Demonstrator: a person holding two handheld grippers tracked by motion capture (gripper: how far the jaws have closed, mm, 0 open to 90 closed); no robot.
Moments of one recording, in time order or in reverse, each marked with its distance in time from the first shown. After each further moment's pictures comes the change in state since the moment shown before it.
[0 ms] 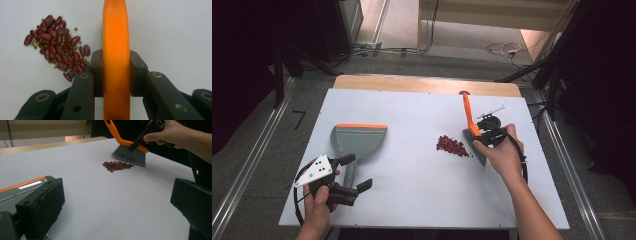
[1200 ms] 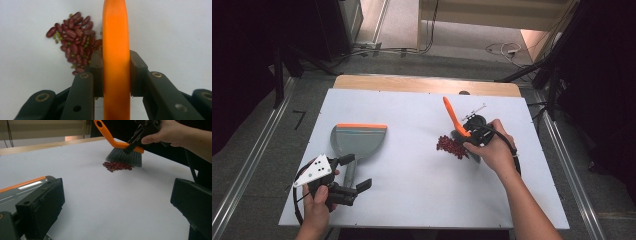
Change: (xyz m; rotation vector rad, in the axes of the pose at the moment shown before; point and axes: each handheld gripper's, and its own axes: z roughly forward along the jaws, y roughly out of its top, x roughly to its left) left arm 0.001 0.000 0.000 -0.001 -0.004 0.001; right arm 0.028 0.015 0.005 0.023 0.036 -0.275
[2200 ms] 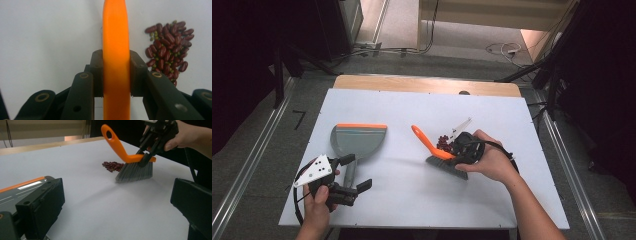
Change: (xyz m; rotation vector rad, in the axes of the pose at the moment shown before) left arm -0.001 0.000 0.000 0.002 0.000 0.002; right arm 0.044 -0.012 -0.011 -0.016 0.355 -0.366
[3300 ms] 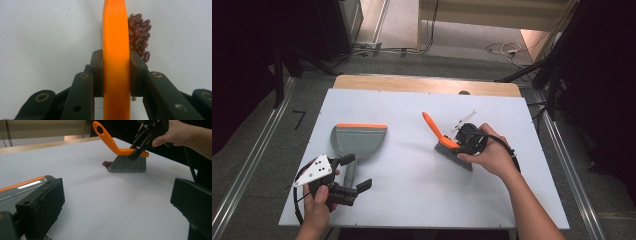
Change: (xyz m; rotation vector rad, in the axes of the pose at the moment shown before) left arm 0.000 -0.001 0.001 0.000 -0.002 -0.005; right arm -0.023 0.001 -0.003 0.005 -0.127 0.150
